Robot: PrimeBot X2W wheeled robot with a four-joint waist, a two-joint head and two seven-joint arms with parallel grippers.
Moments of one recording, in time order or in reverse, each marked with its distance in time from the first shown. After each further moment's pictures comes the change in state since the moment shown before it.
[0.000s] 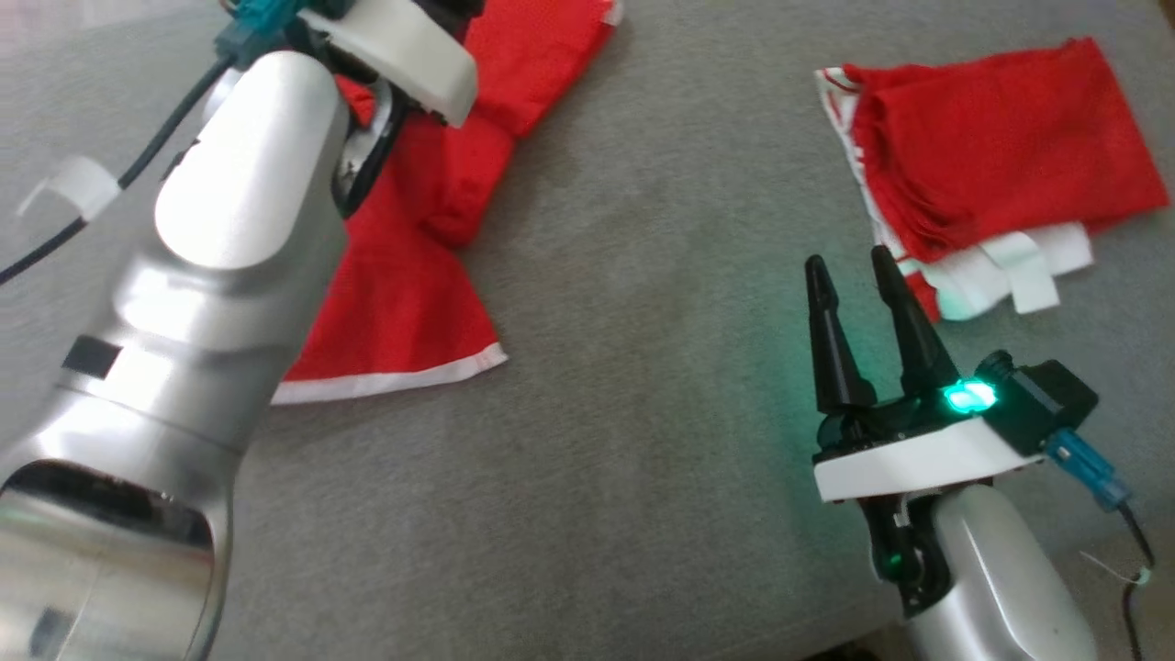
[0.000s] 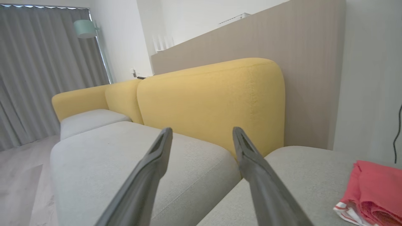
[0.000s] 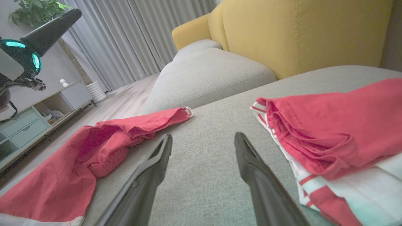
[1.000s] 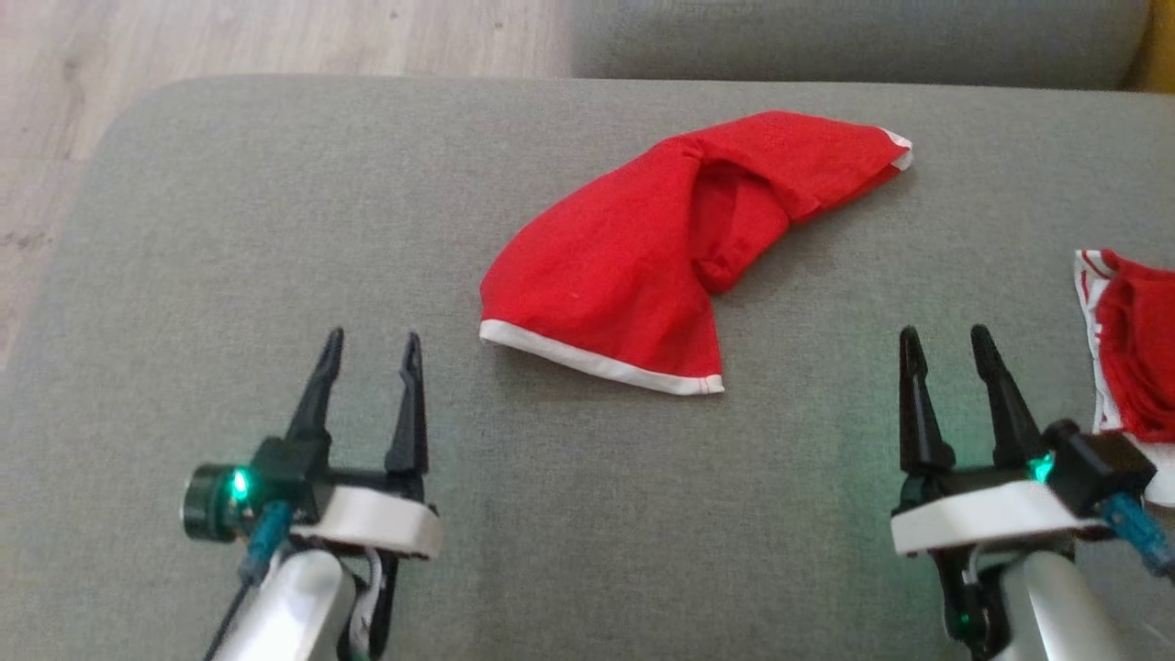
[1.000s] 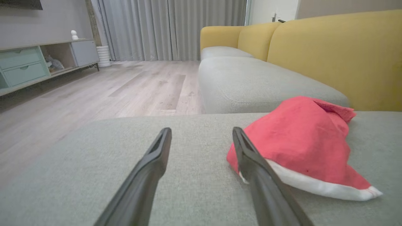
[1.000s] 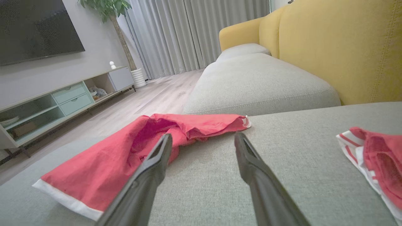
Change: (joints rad) left arm 0.886 0.077 0.148 -0.381 -0.065 0.283 -0.076; right arm 0.110 0.000 -0.199 0.048 -0.157 0.000 0.000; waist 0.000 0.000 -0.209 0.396
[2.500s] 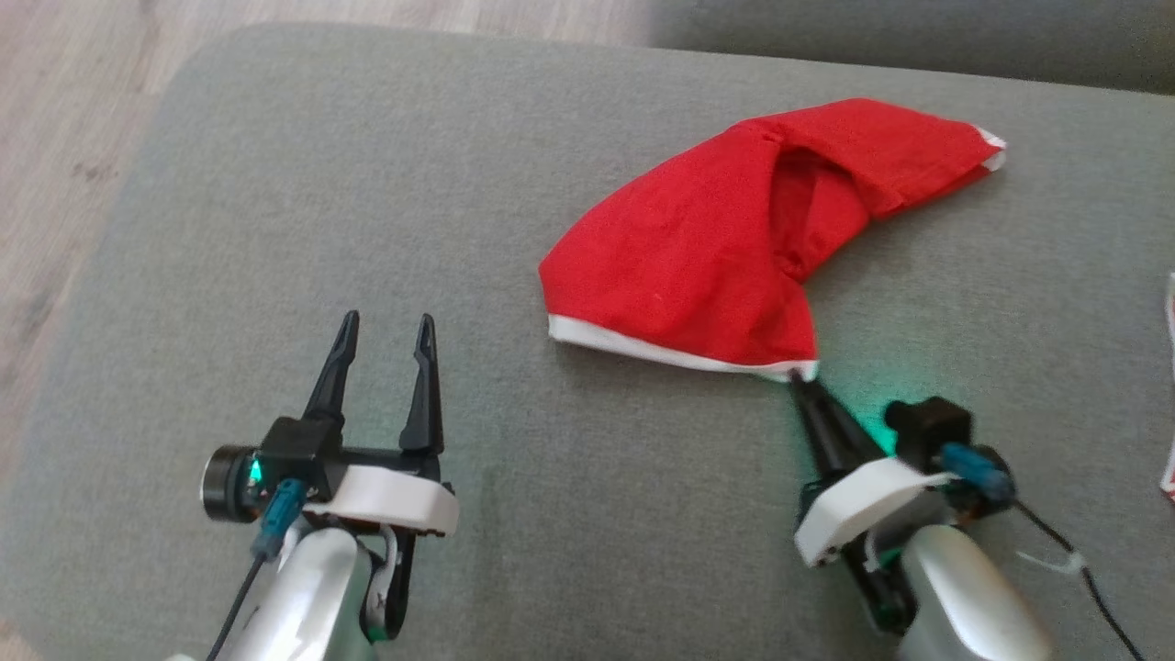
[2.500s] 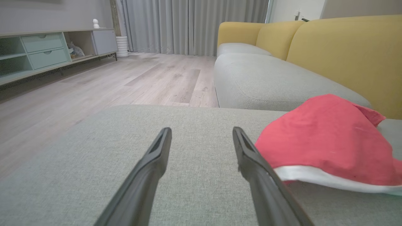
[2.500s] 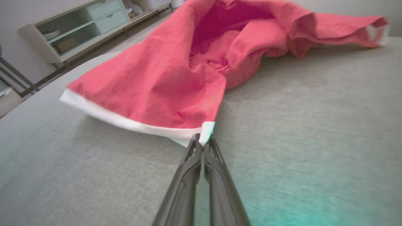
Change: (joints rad) left arm -0.006 -0.133 0.138 0.065 0.110 -0.107 0.000; right arm -0.174 -0.004 0.227 0.376 -0.044 0.000 0.072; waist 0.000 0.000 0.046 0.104
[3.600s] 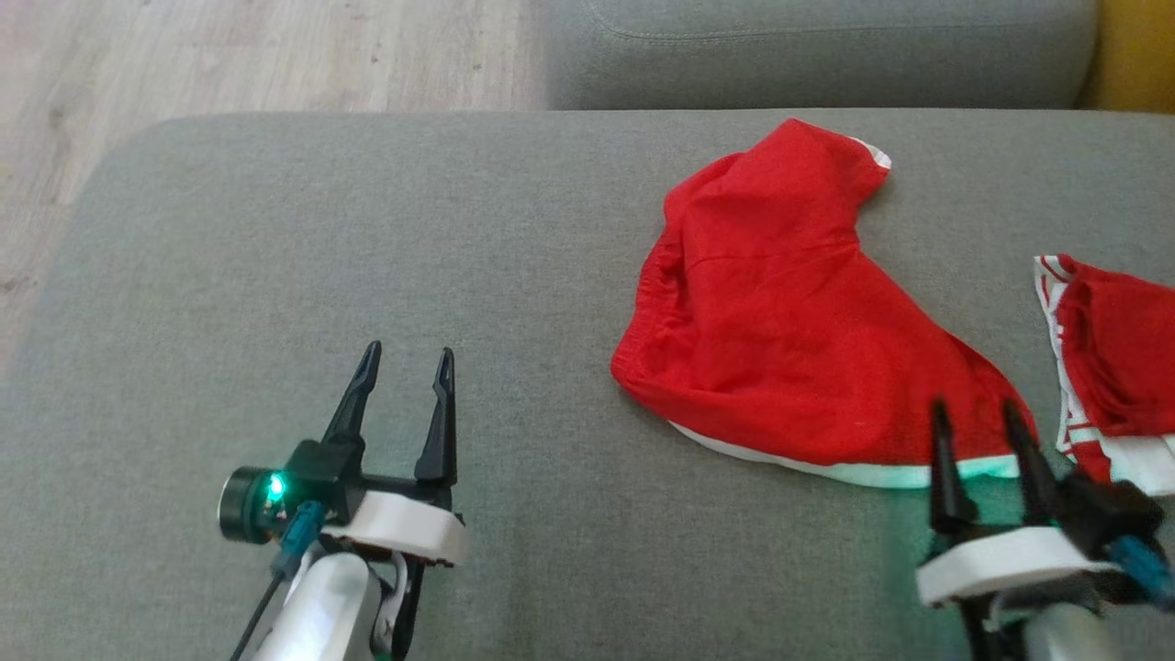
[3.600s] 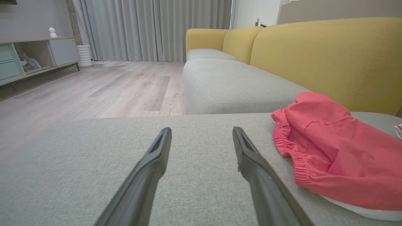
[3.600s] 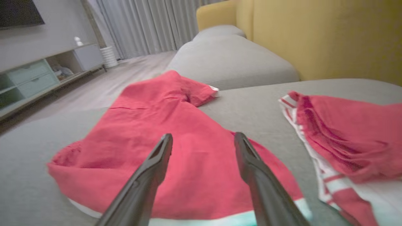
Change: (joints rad) left arm 0.031 -0.023 0.011 0.040 0.060 -0.047 0.000; right arm 0.258 0.007 -0.348 -0.294 -0.035 0.000 -0.028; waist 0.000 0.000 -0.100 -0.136
